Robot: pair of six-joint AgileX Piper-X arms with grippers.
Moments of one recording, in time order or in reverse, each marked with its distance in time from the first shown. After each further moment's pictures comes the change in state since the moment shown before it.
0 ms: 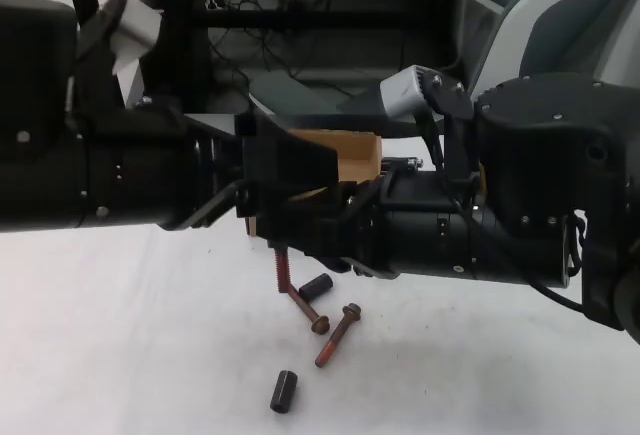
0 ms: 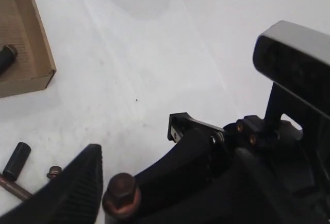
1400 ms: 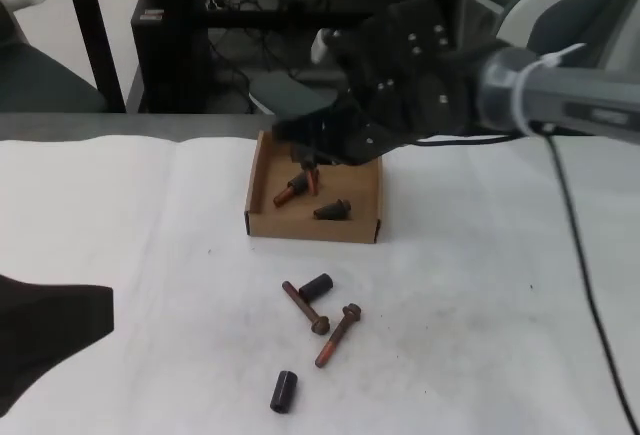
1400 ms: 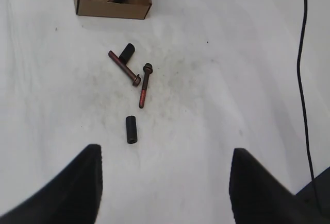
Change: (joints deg) left arm 0.0 -33.7 0.0 42.6 -18.3 4.9; right arm -14.9 44.7 -50.7 31.8 9.2 -14.7
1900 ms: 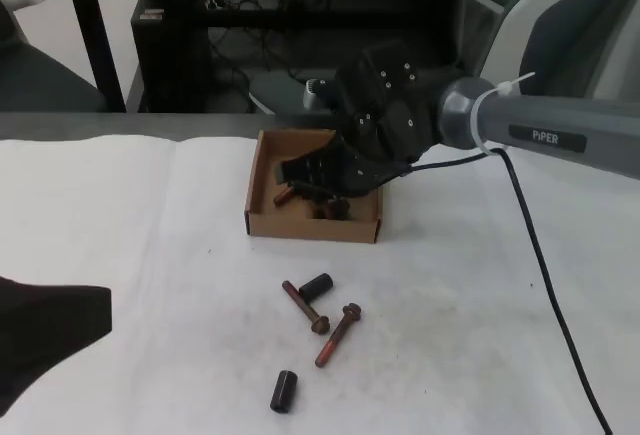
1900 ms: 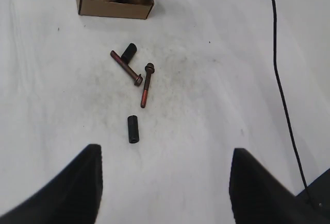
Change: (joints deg) left arm 0.0 0.0 0.0 0.1 -0.2 0.1; right arm -0.7 8.1 -5.6 5.2 3.2 -1.5
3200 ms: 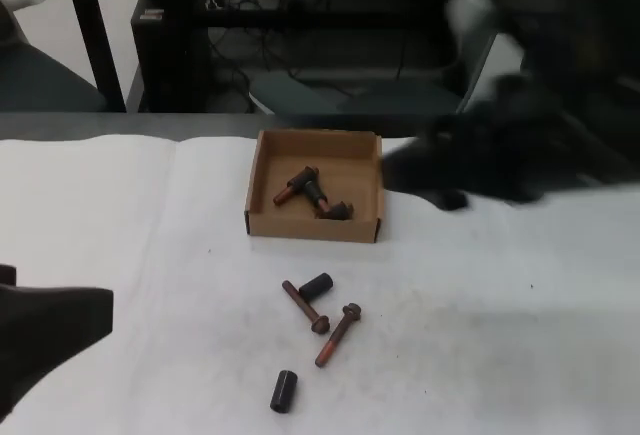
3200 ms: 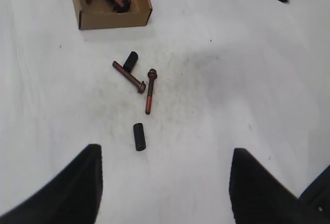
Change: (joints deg) left arm 0.0 0.0 0.0 -1.2 0.0 6.1; right arm 9.1 -63.6 43.5 4.2 3.1 0.2
